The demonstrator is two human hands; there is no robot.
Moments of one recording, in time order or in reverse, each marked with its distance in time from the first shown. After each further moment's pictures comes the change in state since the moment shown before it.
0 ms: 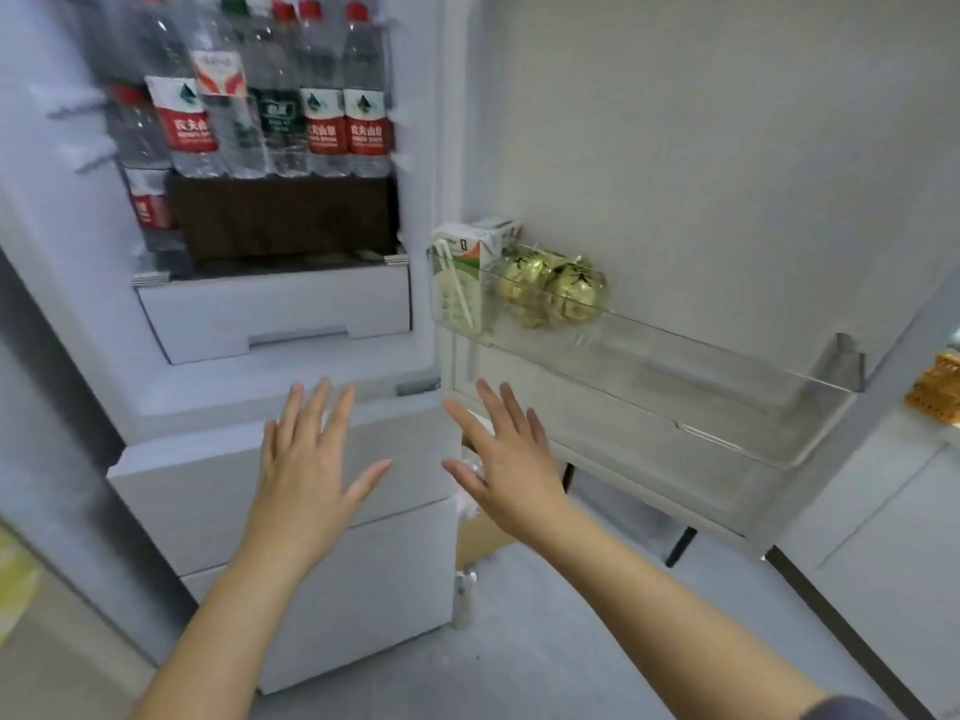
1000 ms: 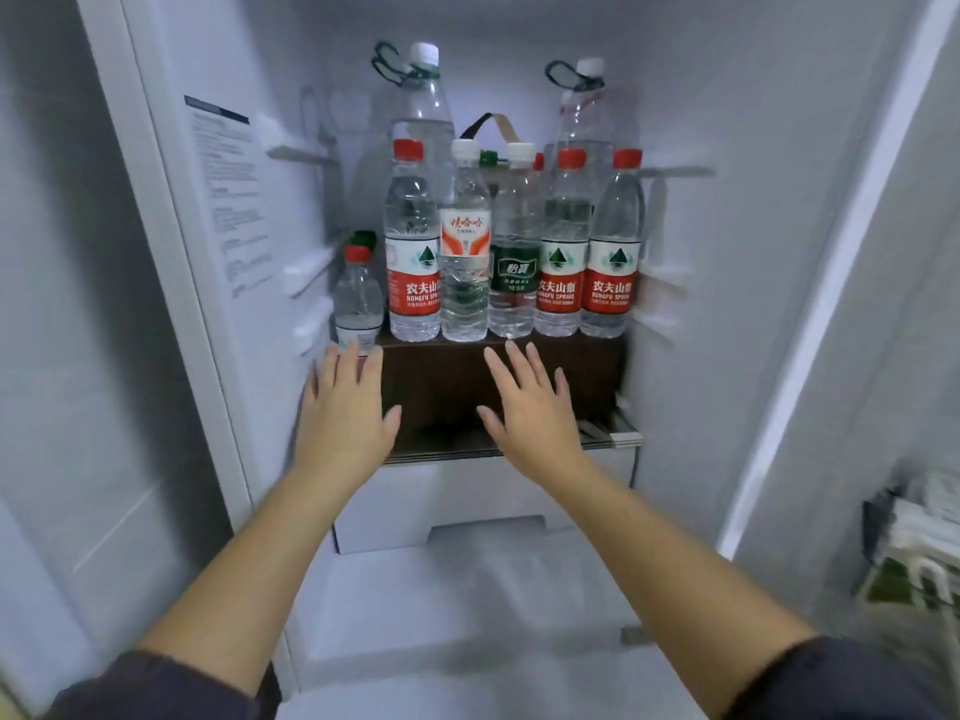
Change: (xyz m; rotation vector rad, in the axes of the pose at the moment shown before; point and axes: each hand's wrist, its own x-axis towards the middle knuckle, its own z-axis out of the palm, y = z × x) left_hand 0.309 -0.261 -0.082 0.331 0.204 -0.179; right_hand 0.428 -0.148 0.031 -0.055 0.218 -0.116
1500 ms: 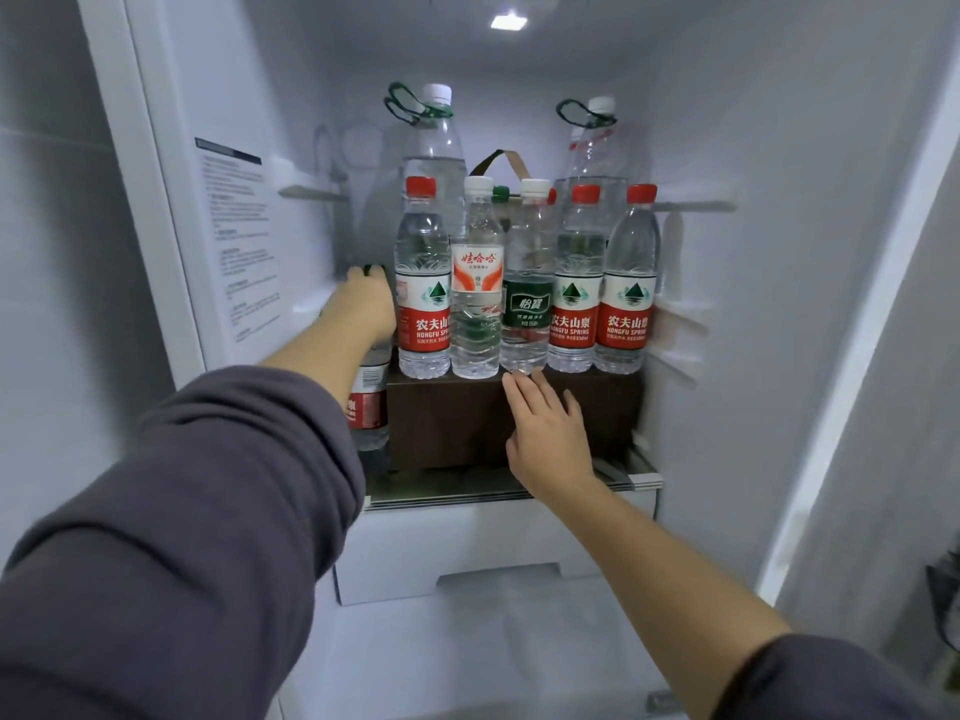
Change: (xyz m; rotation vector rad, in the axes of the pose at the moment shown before) left_hand 0.171 0.008 -0.046 -0.005 -0.177 -0.145; right_hand 0.029 0.012 0.015 -0.080 0.055 0.000
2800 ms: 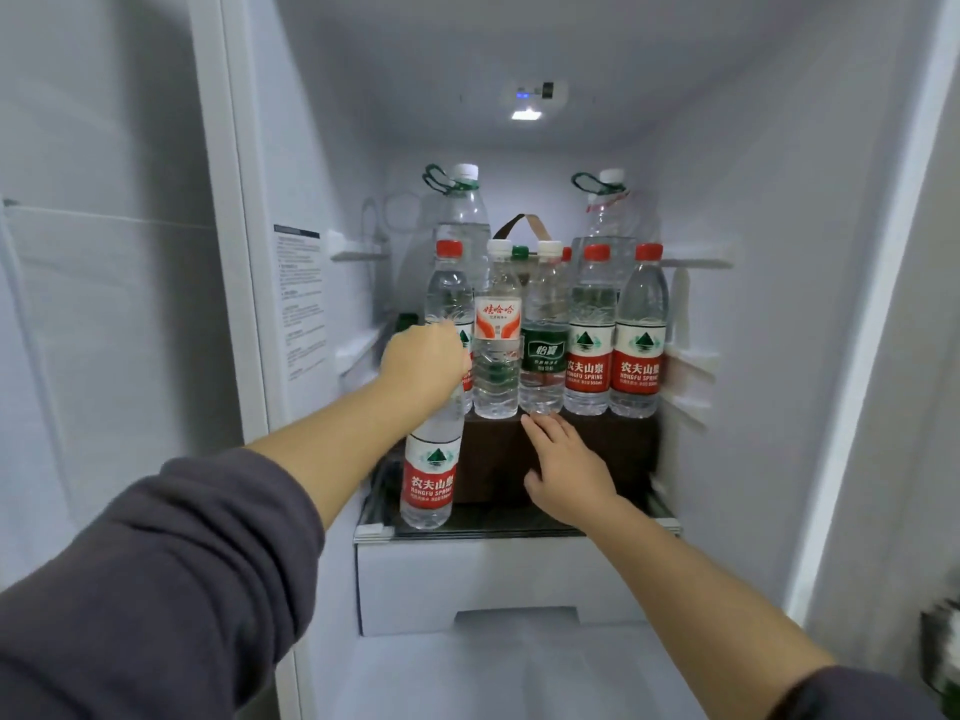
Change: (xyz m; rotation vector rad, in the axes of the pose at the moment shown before) left_hand -0.083 0.040 -0.033 0.208 0.252 0.201; right_hand 0.007 0.011 -0.021 0.140 -0.127 -0.036
